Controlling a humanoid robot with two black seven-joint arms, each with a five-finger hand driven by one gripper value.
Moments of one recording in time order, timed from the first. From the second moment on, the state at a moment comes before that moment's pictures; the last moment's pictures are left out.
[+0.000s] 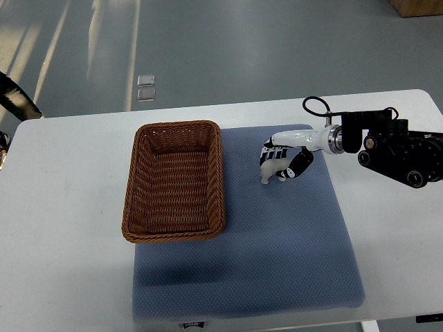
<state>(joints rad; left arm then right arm) 0.04 0.00 -0.16 -0.16 0.04 -0.01 0.10 1.06 -0.38 0.05 0.85 -1.29 0.24 0.27</state>
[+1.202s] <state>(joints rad) 0.04 0.00 -0.16 -0.16 0.04 -0.01 0.10 1.22 -0.19 0.08 0.84 -1.31 0.03 0.43</state>
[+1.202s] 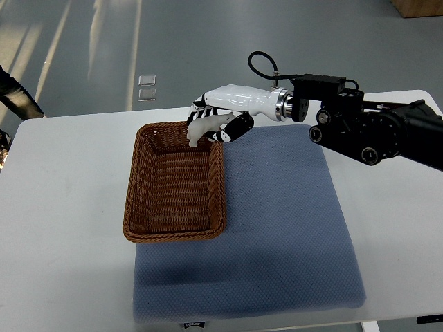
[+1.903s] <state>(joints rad) 0.04 0.00 -0.16 -0.16 0.04 -0.01 0.10 1.22 0.00 0.04 0.62 -1.30 0.03 0.37</state>
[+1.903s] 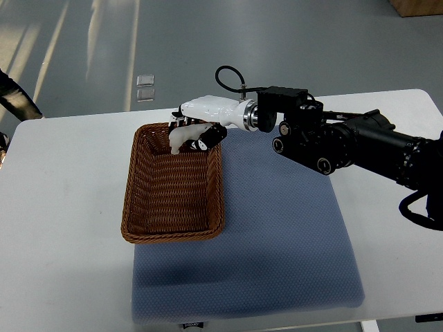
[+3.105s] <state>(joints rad) 0.04 0.00 -0.16 -0.16 0.04 -0.01 0.10 1.18 0.00 0.07 0.63 -1.23 -0.06 0.38</state>
